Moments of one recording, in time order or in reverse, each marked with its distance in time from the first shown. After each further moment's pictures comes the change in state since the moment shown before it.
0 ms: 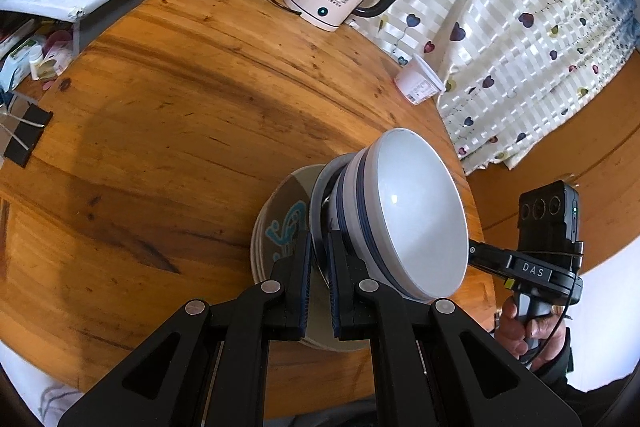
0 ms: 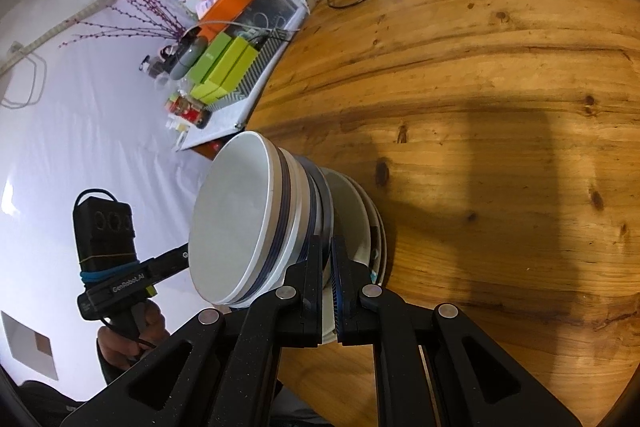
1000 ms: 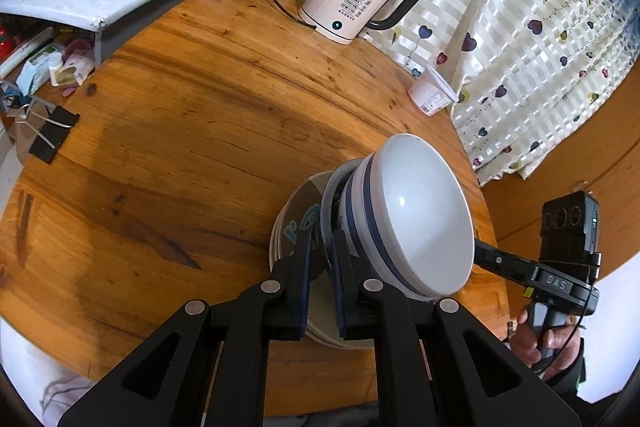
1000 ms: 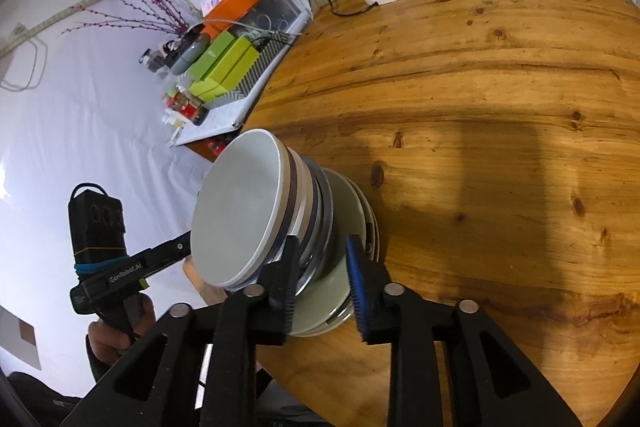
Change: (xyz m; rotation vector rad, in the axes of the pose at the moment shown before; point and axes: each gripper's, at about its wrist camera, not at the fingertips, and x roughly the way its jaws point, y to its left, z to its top) left arm -0.011 -0.001 -0.008 0.000 -0.062 0.070; right arm -0.016 0.010 -0.010 -0.060 -0.037 -0.045
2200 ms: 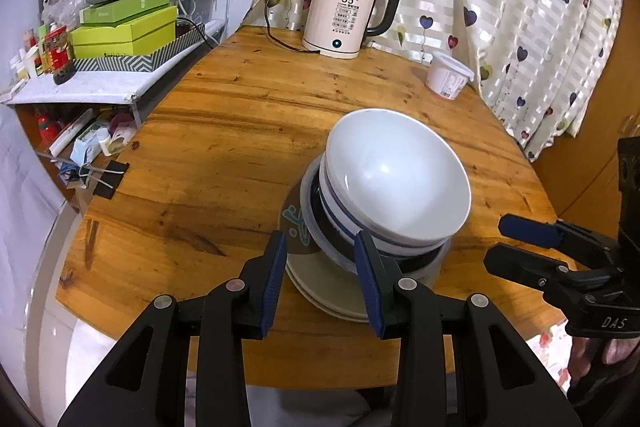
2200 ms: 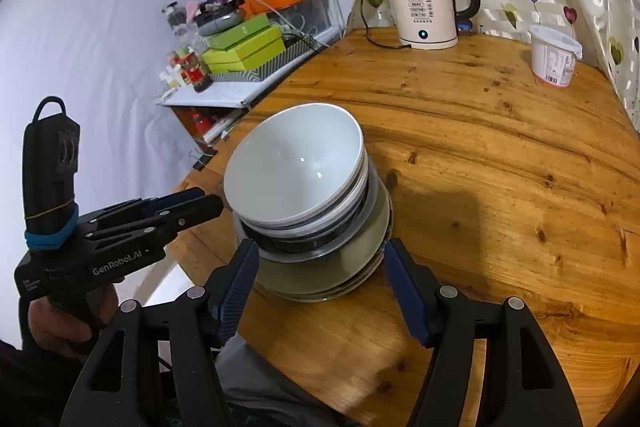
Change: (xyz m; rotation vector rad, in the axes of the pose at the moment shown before) left arm -0.018 -0.060 -0.037 0.229 -0.106 0.285; right arm -0.014 0.066 -0.043 -0.315 -0.057 -0.189
